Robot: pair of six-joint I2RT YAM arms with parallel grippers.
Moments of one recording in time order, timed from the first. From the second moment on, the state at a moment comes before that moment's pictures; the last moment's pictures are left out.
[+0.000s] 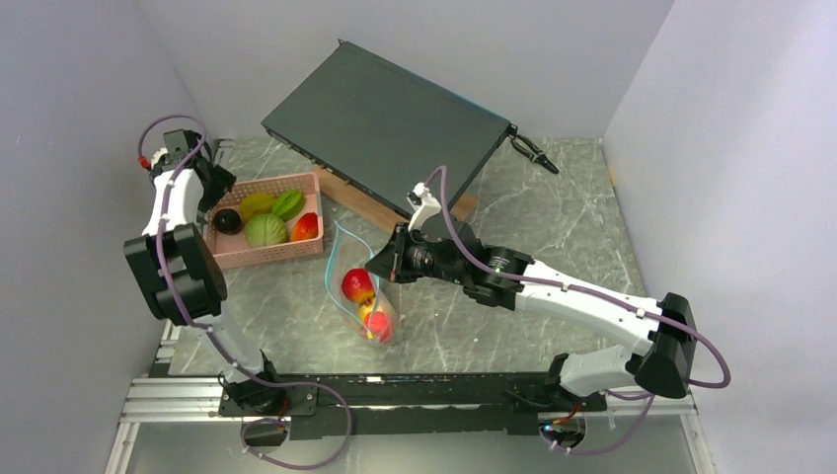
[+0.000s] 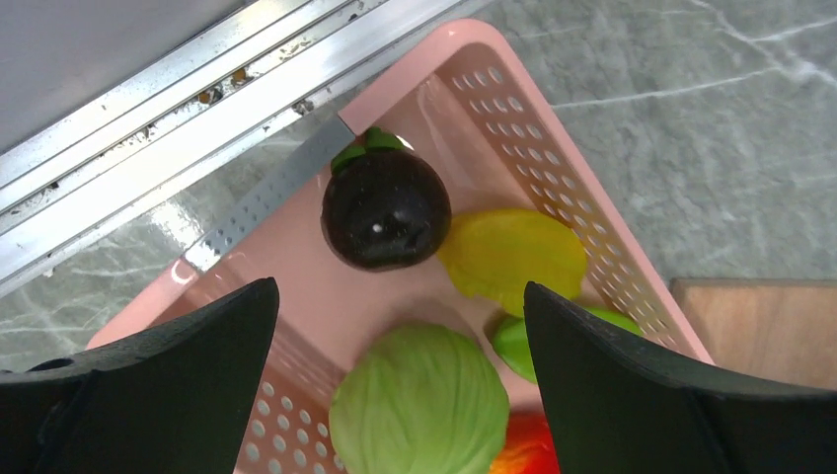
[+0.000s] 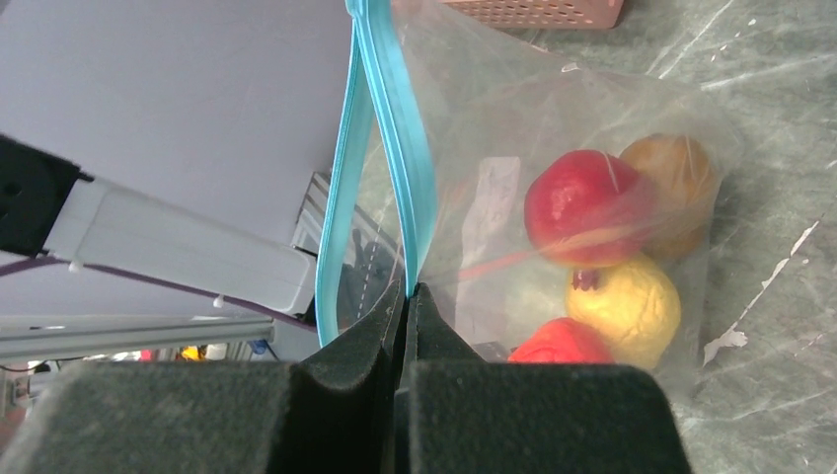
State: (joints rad) left arm 0.35 1.78 1.51 -0.68 -0.22 -0.72; right arm 1.07 1.31 1.13 -0.19 0.02 0.89
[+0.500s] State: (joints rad) left arm 0.36 1.92 1.54 -0.69 -0.24 -0.68; right arm 1.07 1.35 1.16 -0.21 0.02 0.90
